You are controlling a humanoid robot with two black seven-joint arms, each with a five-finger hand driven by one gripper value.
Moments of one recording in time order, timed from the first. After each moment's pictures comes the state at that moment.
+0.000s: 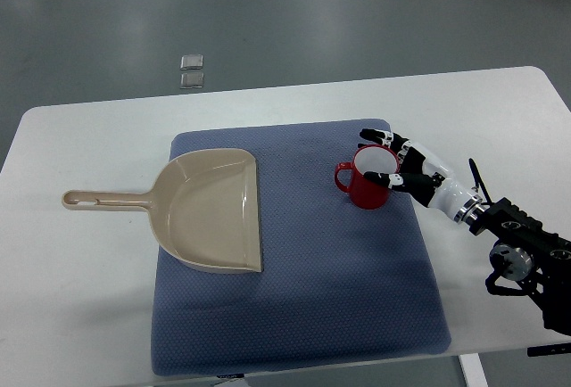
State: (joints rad) left arm -0.01 0.00 -0.06 -0.15 0.08 -0.04 0.10; right arm 0.52 -0.23 0.70 0.63 -0.63 0.52 0.61
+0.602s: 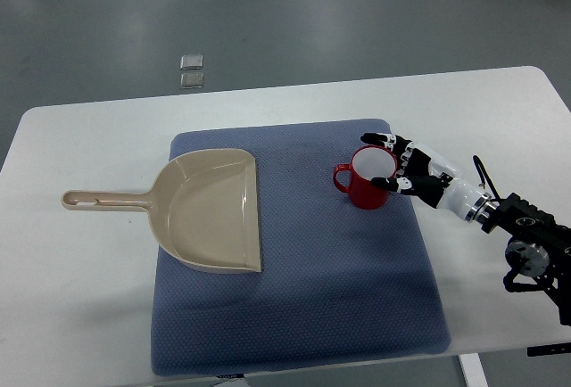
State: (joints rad) left arm -0.01 0.00 -0.06 -0.15 0.08 -0.04 0.09; right arm 0.52 -0.27 0.69 0.63 -0.68 0.61 0.61
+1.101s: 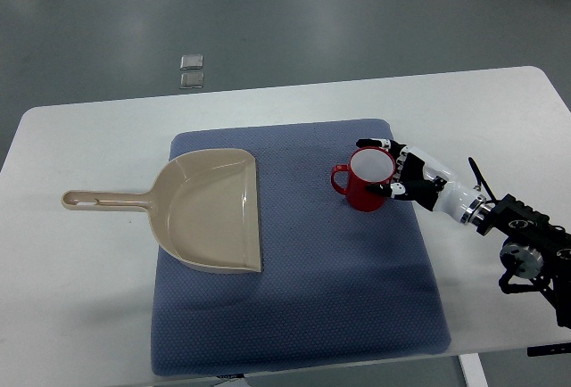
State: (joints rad) left arm -0.01 0.00 -0.06 -0.15 0.08 -0.04 0.09; right arm 0.52 -0.25 0.69 0.63 -0.72 0.57 0.61
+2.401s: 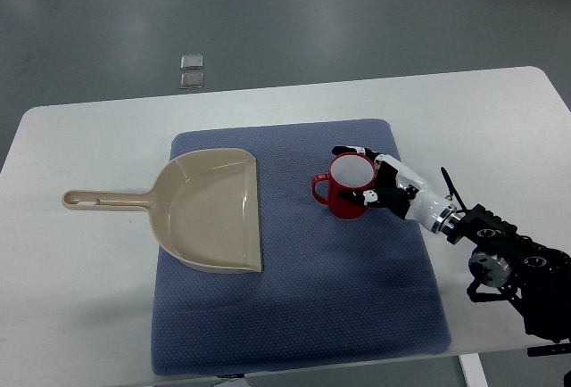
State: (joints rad) left arm -0.01 0.00 -0.06 -0.15 0.08 -0.04 0.09; right arm 0.52 -0.14 0.69 0.60 -0.72 0.53 0.61
